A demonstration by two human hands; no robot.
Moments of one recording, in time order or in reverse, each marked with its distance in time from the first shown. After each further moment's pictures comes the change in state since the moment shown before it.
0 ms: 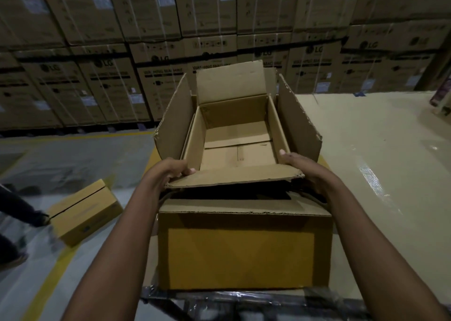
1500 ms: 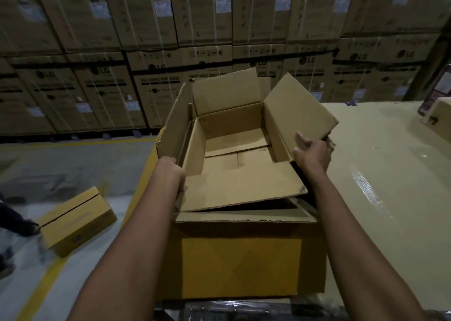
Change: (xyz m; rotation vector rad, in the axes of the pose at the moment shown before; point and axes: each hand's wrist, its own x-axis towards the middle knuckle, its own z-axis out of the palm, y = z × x) left_hand -0.015 0.030 0.016 -1.162 0.286 -0.338; right_hand 0.037 -0.011 -0.015 -0.030 0.709 -0.161
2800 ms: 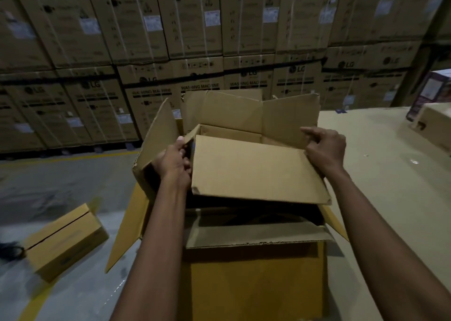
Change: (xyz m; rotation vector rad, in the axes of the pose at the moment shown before) left_hand -0.021 0.001 0.067 -0.154 -0.297 0.414; right_hand 0.064 0.000 -0.049 -0.121 0.166 -0.462
